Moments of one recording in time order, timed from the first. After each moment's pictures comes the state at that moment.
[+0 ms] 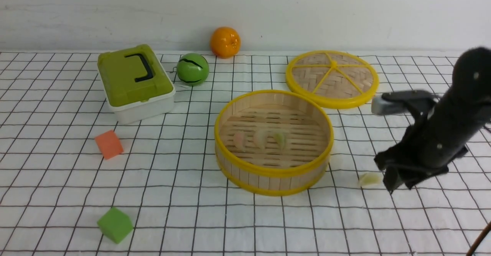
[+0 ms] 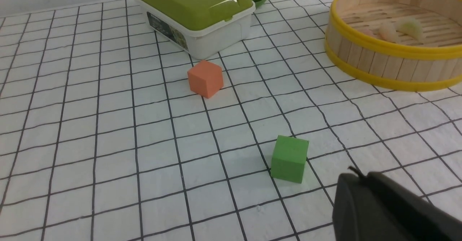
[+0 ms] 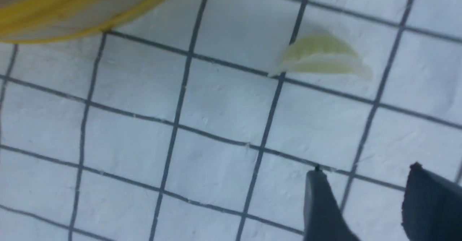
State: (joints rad) right arm 0.13 1.77 -1.18 0.24 0.84 -0.15; left arm -0.50 -0.02 -0.34 0.34 0.77 -0.28
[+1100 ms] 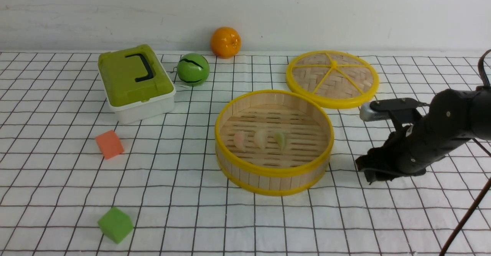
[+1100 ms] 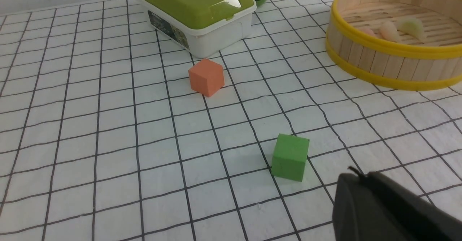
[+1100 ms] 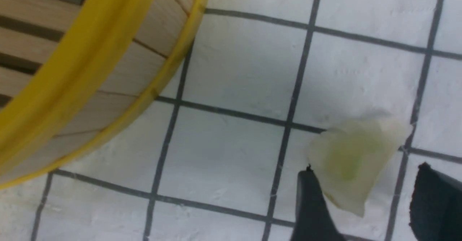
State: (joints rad) right arm 0.16 1.86 -1.12 0.20 0.46 -0.09; left arm -0.50 -0.02 -0.34 0.34 0.77 -0.28
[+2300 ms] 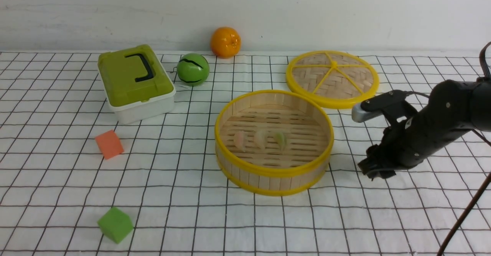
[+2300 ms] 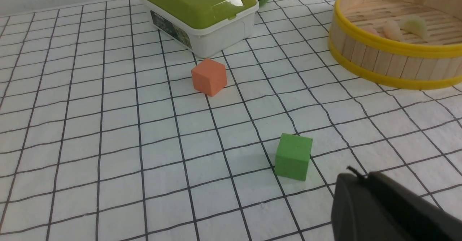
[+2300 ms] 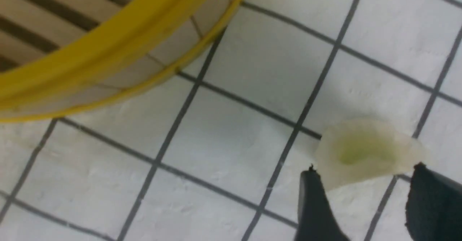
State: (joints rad) right arm 0.16 1.86 -1.17 0.20 0.53 -0.37; left arm -0.50 -0.02 -0.34 0.35 0.77 -0.28
